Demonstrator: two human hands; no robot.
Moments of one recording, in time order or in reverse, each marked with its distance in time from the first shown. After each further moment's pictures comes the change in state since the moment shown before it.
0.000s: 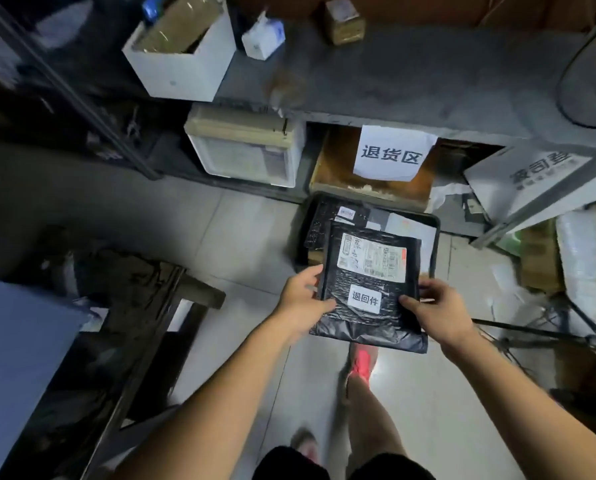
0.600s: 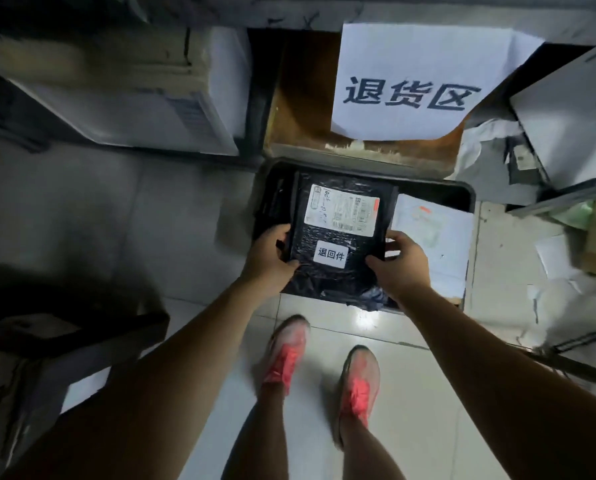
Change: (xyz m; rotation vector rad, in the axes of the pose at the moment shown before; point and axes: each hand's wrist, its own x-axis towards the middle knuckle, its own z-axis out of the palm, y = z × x) left_hand 0.415 -0.084 0.030 0.457 0.026 0.034; right_hand 0.385 0.069 0.123 -0.190 0.048 0.112
